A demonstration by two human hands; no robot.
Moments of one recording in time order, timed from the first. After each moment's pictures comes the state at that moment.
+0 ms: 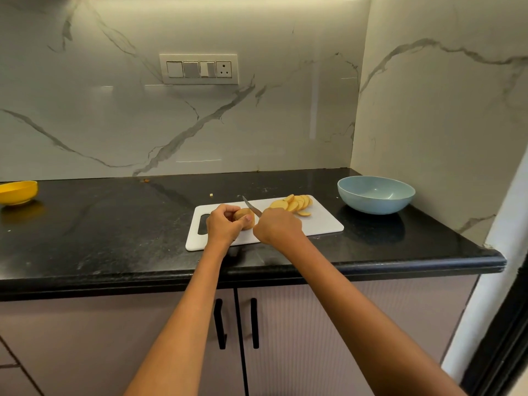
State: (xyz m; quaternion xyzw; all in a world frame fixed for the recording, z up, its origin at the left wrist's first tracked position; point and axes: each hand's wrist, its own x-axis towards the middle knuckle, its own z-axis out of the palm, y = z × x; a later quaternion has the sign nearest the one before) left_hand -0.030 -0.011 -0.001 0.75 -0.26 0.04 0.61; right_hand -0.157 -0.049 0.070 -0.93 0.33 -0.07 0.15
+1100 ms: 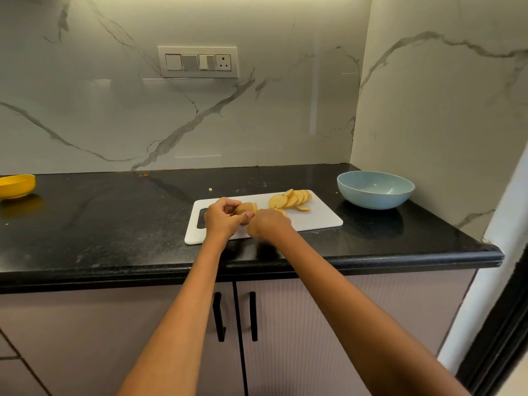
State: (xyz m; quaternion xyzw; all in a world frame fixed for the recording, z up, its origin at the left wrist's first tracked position) left_hand -0.032 -0.008 0.000 0.74 -0.27 0.04 0.62; right_hand -0.144 -0.044 0.061 -0.93 0.32 -0.02 0.17
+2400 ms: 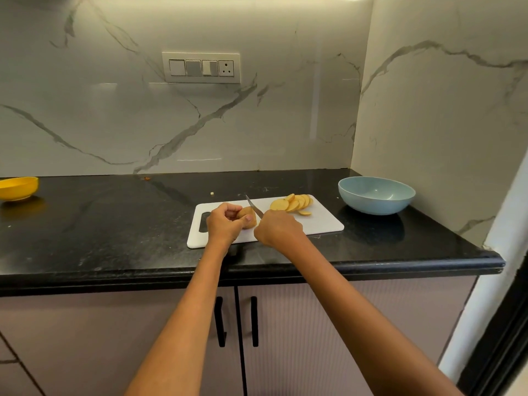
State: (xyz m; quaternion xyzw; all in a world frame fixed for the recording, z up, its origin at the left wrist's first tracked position) left_hand -0.030 -0.009 -0.002 0.74 -0.26 0.03 0.62; right_hand -0.156 -0.049 0.064 -0.93 0.32 -0.07 0.18
